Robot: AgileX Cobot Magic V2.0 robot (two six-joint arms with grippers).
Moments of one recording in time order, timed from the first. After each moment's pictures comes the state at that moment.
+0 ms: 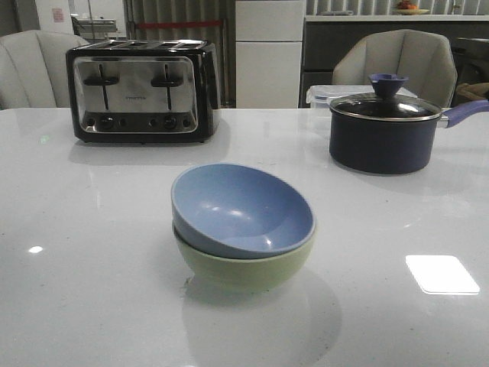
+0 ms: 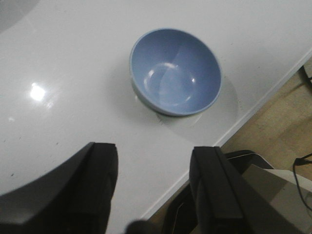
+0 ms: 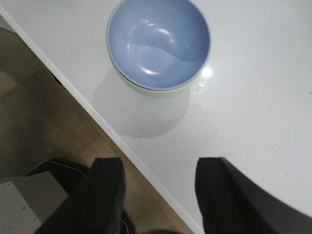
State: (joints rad) left arm -0.55 1.15 -1.20 -0.17 1.06 0.27; right arm 0.56 0.80 -0.72 0.19 0.76 -0.27
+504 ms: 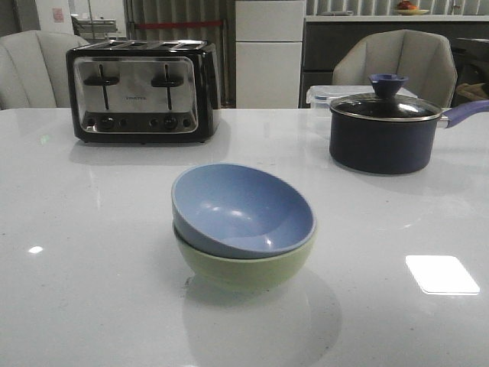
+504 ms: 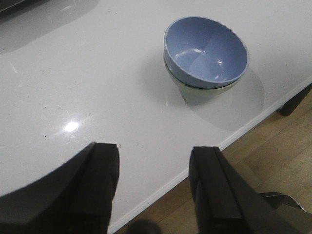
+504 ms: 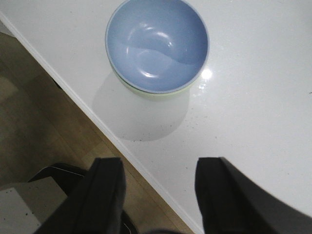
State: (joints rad) left arm -0.55 0.66 -0.78 -0.05 0.90 0.15; right arm 0.55 0.79 -0.72 0.19 0.75 -0.24
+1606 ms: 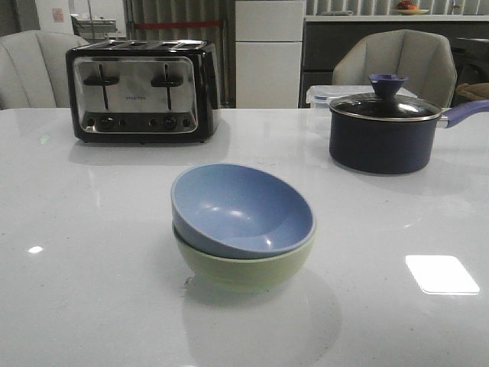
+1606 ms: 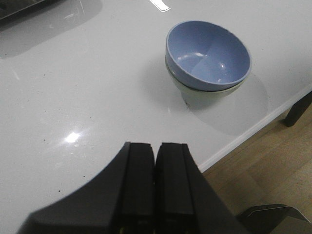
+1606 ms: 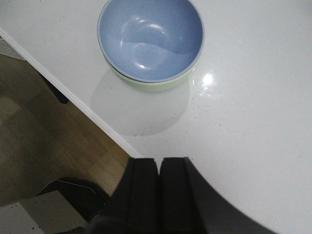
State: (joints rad) left arm -0.55 0.61 -0.69 -0.05 0.82 0.15; right arm 0.53 0.70 -0.57 0.23 0.67 -0.22
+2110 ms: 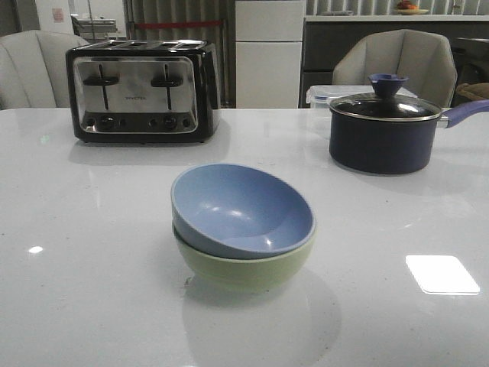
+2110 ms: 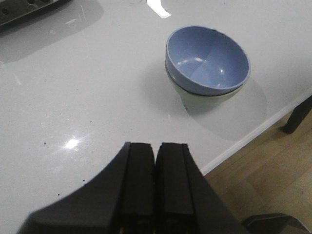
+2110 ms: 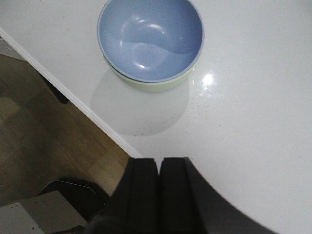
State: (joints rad) left arm -0.54 0.57 -0.67 -0.06 0.80 0.15; right arm 0.53 0.70 -0.57 0.23 0.67 -0.22
